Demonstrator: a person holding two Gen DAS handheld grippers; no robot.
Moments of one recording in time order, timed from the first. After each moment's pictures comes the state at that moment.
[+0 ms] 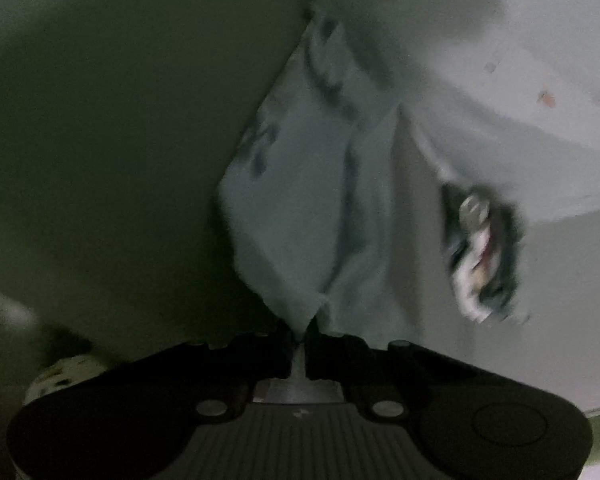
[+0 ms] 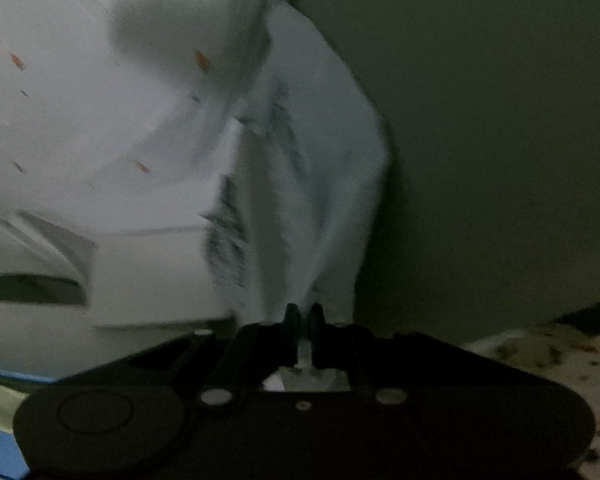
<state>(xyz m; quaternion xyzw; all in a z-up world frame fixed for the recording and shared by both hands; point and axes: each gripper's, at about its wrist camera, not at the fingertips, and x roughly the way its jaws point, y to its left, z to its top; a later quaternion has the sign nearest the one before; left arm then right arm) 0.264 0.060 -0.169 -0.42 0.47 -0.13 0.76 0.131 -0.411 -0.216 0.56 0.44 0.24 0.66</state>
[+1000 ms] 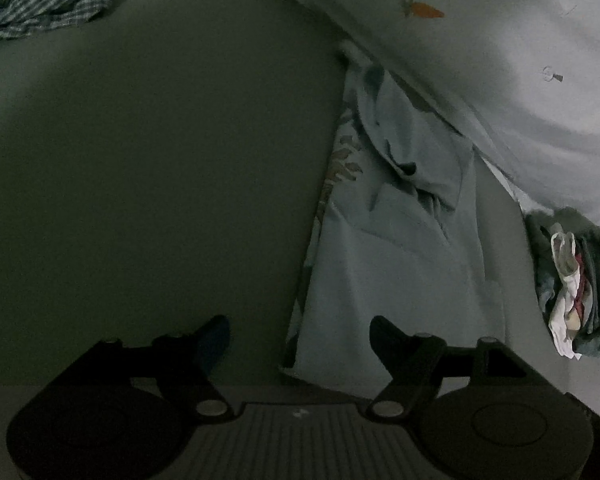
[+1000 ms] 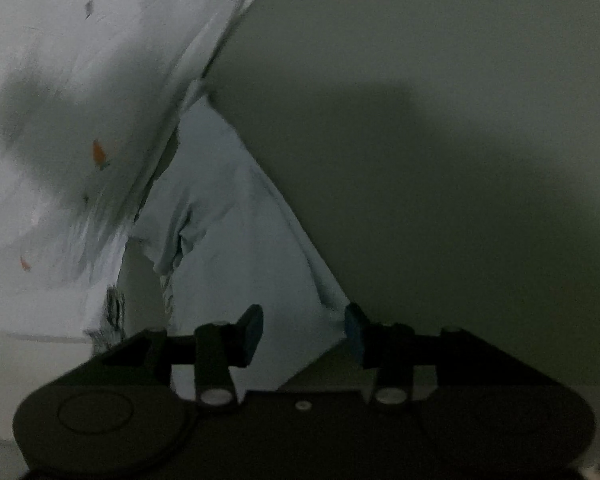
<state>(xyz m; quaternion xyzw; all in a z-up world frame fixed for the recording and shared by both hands) 0.396 0.071 -0.188 -0.29 0.49 -0.03 0.82 0.213 -0.373 -0.226 0.49 0.44 0.00 0.75</state>
